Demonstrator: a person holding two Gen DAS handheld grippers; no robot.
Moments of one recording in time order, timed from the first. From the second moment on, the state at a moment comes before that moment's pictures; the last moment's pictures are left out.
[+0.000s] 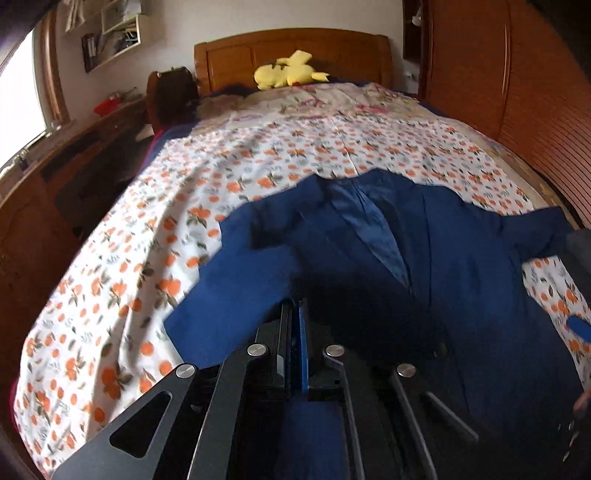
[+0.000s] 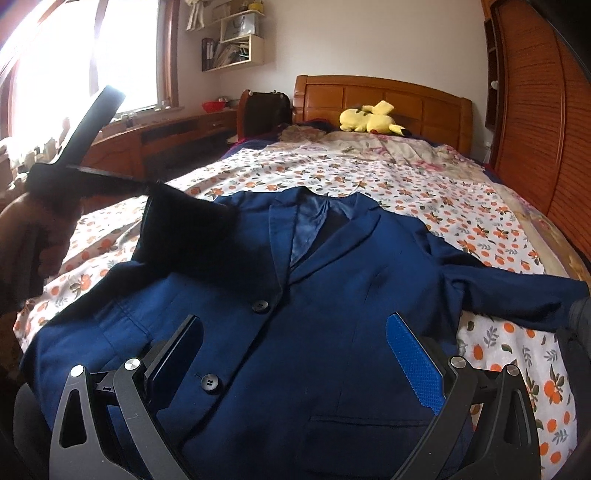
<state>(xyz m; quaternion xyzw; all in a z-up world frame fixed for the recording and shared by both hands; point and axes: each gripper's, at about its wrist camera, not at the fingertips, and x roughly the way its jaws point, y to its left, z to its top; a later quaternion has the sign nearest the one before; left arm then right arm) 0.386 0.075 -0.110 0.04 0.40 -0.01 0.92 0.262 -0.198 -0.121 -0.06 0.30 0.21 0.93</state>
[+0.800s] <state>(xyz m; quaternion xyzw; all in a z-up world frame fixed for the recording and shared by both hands) 0.384 0.187 -0.196 -0.01 0.46 0.05 0.89 0.252 -0.153 -0.140 -0.09 0.31 0.25 0.91</state>
